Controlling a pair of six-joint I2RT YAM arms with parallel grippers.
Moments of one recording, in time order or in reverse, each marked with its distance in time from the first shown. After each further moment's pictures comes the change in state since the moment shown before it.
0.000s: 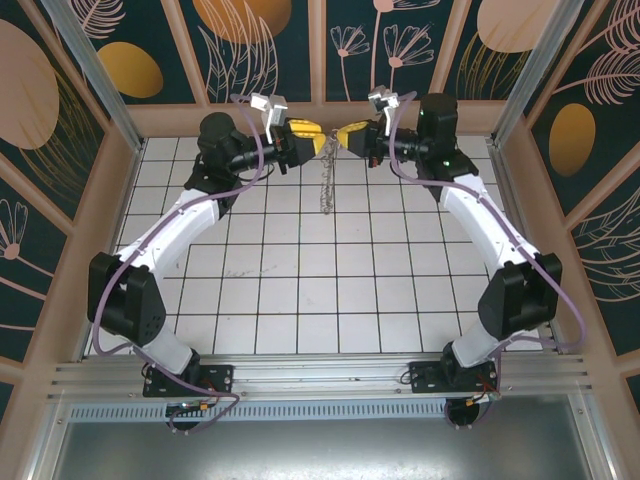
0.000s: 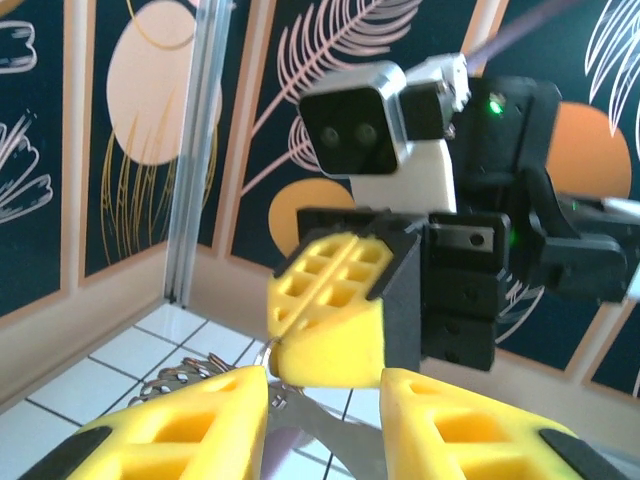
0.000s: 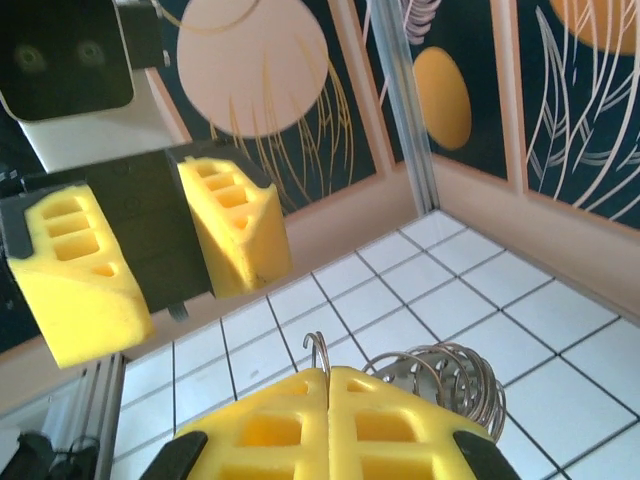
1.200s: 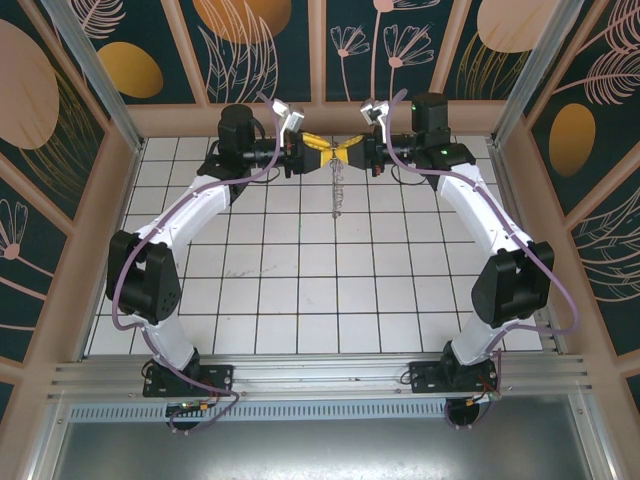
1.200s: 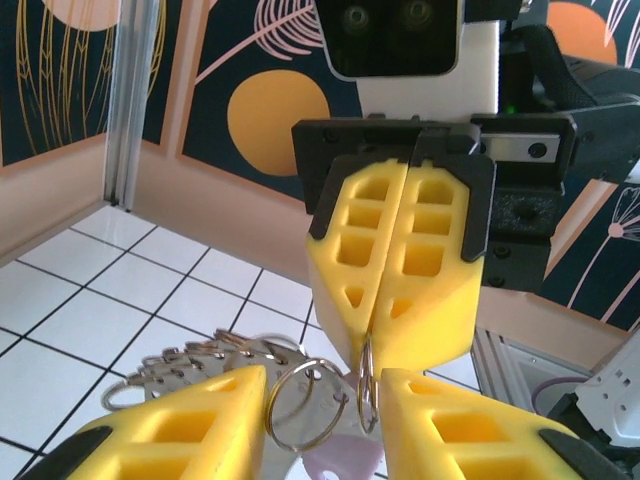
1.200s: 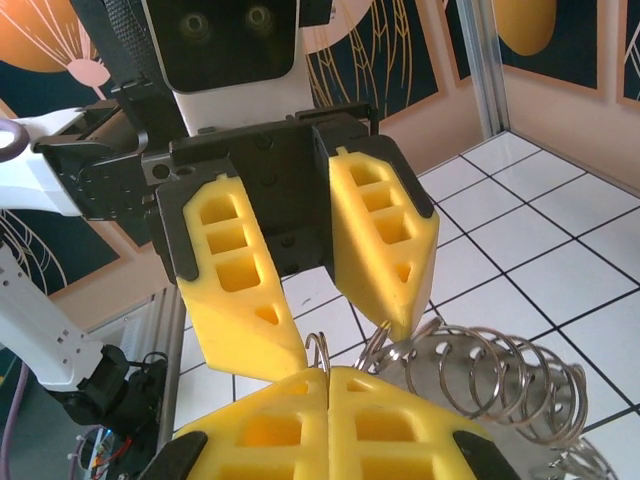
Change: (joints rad) left arm 0.013 0.152 0.117 -0.196 0.172 0.086; right arm -0.013 0.068 0.080 -0.271 -0.158 -0.160
